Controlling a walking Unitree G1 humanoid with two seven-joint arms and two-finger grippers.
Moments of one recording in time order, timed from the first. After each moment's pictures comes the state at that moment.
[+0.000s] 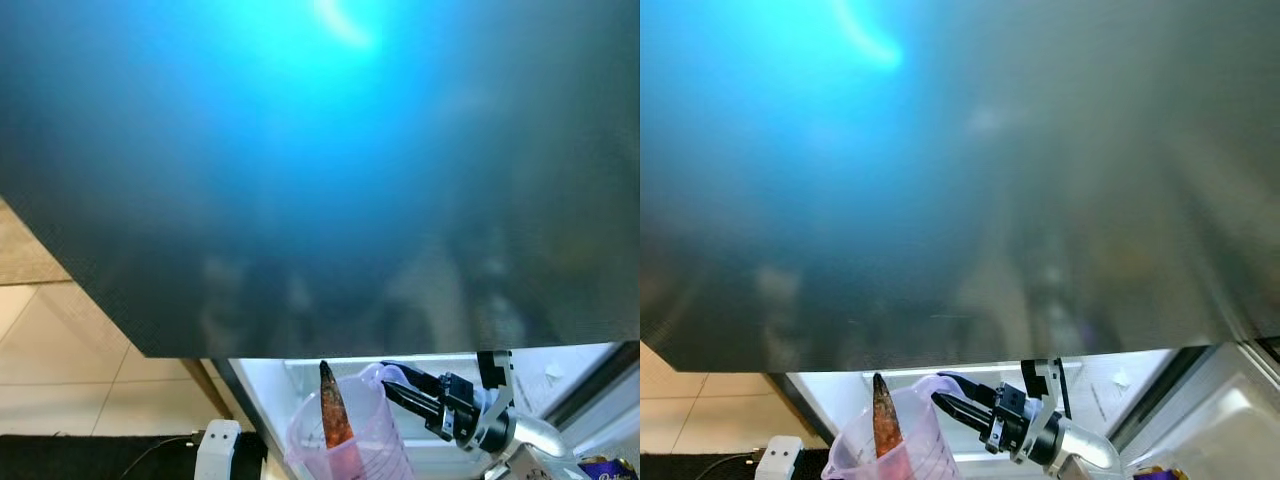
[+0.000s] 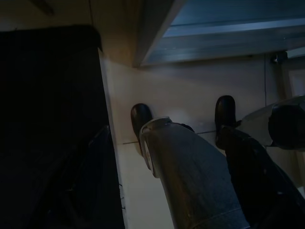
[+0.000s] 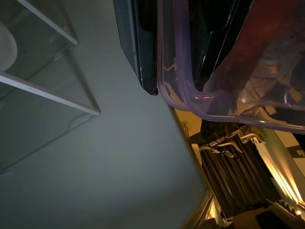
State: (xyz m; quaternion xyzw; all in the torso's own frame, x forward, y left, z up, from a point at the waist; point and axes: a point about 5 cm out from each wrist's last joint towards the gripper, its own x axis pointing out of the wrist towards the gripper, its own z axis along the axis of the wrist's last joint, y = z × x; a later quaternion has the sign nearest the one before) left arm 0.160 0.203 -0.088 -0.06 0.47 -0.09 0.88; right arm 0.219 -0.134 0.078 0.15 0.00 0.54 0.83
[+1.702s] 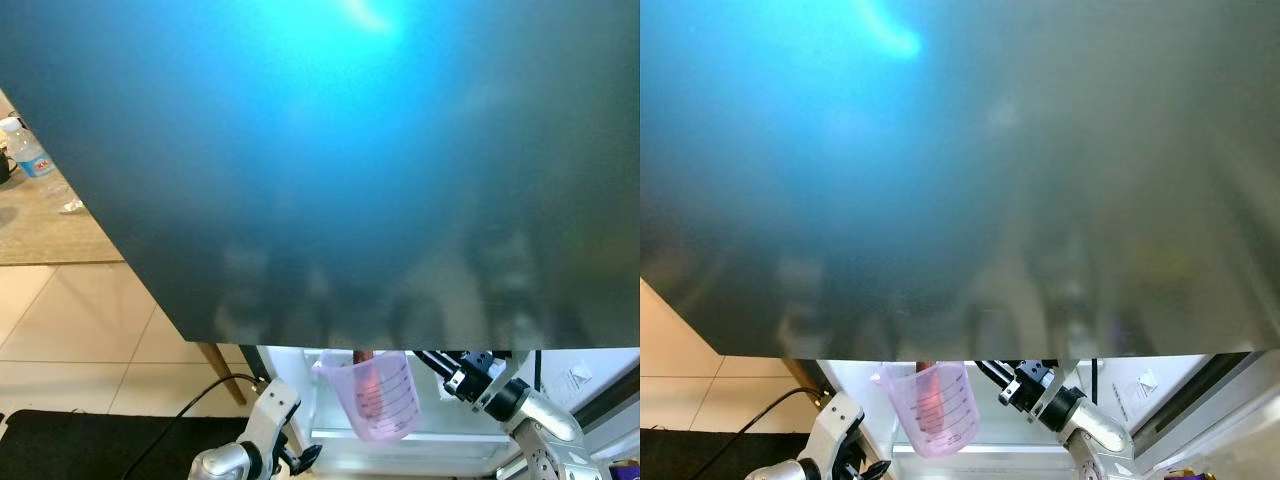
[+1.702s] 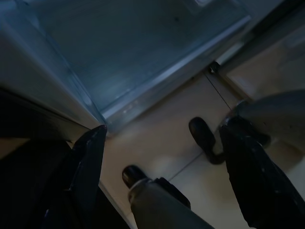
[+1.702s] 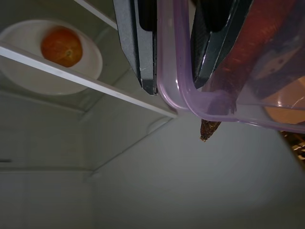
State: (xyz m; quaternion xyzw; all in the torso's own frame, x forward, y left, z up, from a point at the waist) left arm 0.215 0.152 -0.050 0.04 0.31 -0.35 0.88; right arm 0.251 -0.171 0.077 0.08 -0.02 0.38 0.92
